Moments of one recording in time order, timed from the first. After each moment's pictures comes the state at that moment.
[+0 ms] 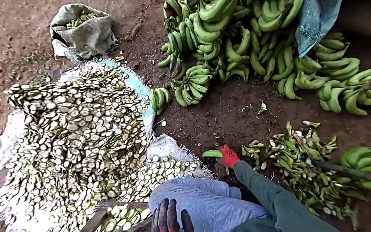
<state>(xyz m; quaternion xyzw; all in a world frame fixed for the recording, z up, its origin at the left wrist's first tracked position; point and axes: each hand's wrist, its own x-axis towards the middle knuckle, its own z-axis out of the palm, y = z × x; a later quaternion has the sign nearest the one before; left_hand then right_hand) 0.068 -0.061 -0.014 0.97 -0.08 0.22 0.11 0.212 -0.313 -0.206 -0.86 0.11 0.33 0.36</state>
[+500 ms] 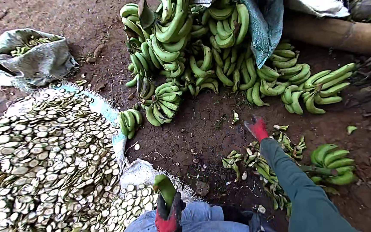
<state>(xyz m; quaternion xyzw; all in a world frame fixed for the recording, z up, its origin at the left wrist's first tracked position) 0.155 -0.180 -0.049 0.83 0.19 -0.05 0.53 0.228 -0.607 -0.189 -0.79 0.40 0.02 0.45</state>
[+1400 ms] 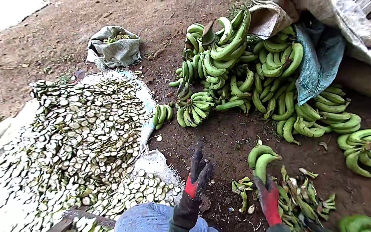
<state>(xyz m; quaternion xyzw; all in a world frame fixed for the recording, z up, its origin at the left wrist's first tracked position) 0.239 -0.261 -0.008 0.72 0.05 -0.14 0.67 0.144 -0.476 -0.137 -0.69 0.36 -0.08 0.62</state>
